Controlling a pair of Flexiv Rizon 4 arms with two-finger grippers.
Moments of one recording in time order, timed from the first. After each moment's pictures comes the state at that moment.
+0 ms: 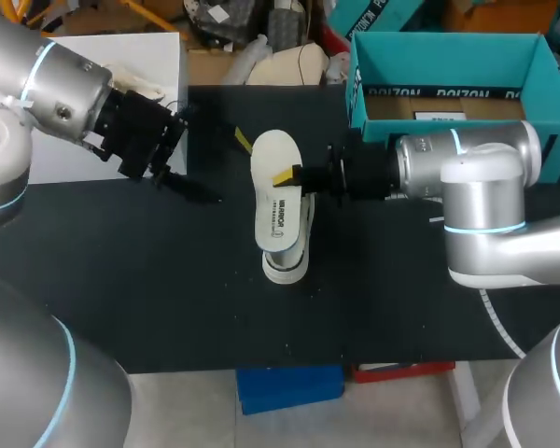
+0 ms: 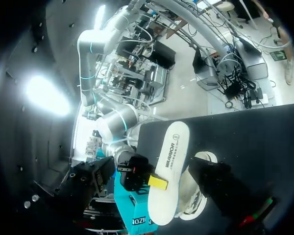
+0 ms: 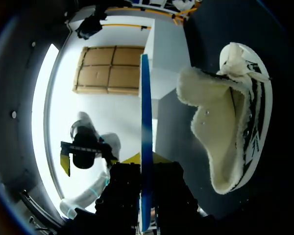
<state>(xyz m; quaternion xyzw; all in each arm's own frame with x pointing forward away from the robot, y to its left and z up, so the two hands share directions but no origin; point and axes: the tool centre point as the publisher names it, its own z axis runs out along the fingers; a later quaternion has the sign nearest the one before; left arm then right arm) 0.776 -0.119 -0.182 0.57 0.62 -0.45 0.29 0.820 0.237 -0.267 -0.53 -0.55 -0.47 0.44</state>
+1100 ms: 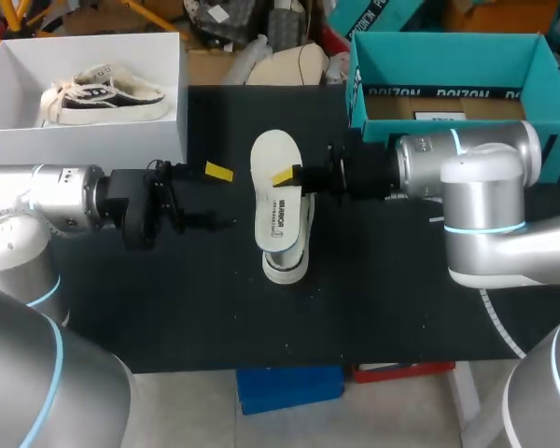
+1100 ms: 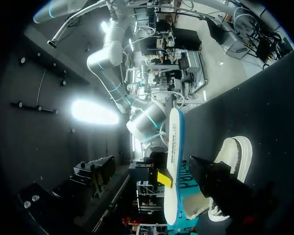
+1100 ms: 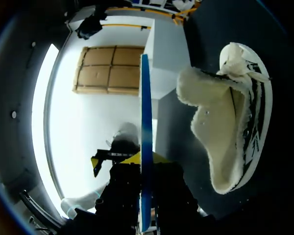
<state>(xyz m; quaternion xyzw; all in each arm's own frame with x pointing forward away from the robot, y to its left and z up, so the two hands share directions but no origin) 0.776 -0.112 -0.225 0.50 0.47 -0.52 0.51 0.820 0.237 -0.267 -0.53 -0.55 -0.47 0.44</state>
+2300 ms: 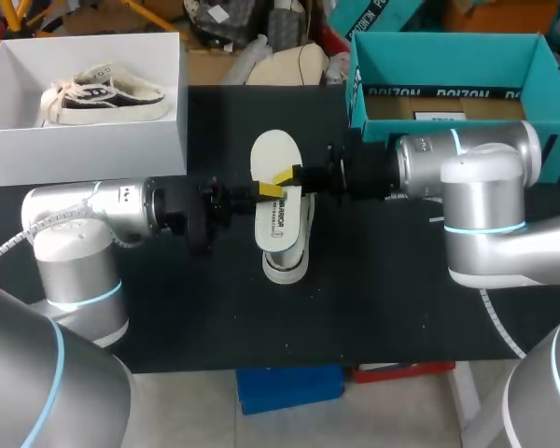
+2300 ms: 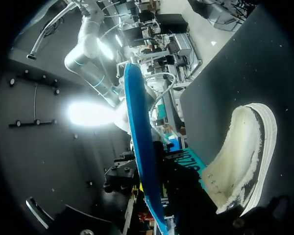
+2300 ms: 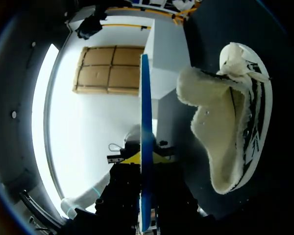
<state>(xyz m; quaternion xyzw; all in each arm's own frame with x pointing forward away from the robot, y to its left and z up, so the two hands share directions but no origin) 0.809 -0.182 -0.260 0.51 0.43 -0.46 0.58 0.820 0.237 -0.267 -0.53 -0.55 -0.47 0.44</state>
